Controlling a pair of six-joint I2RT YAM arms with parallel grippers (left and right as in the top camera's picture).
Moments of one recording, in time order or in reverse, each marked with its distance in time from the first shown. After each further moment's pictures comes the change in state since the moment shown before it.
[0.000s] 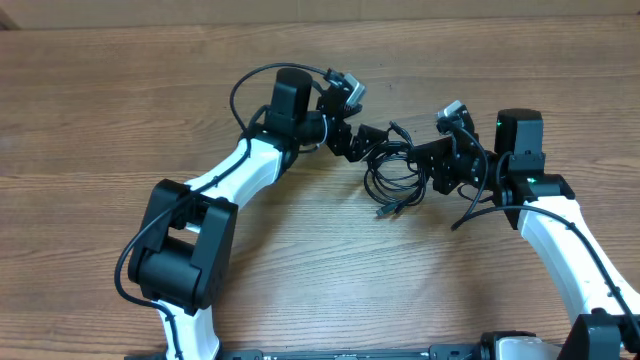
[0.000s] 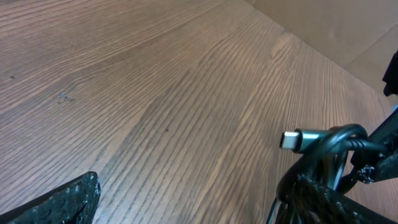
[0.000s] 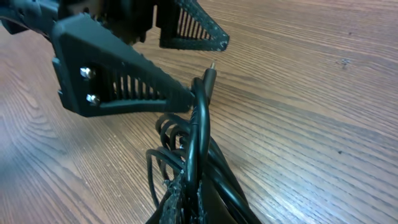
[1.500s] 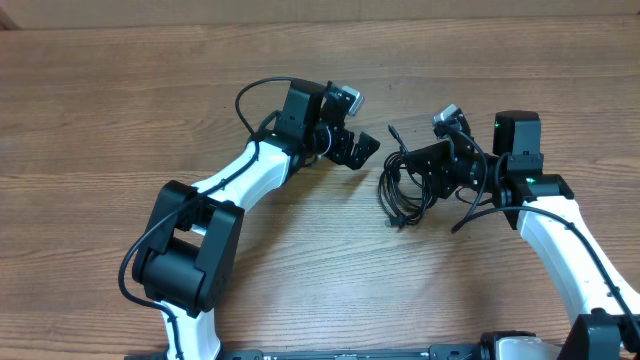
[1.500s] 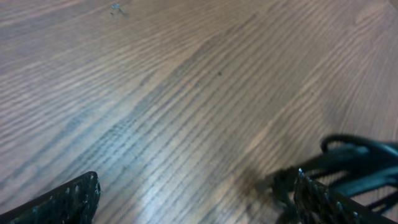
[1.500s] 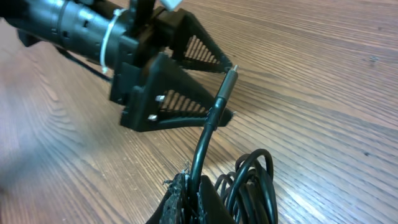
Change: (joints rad) left arm -0.038 0.000 0.000 -0.205 -0.268 -0.053; right arm 0.008 0.001 0.000 -0.035 -0.040 -0.023
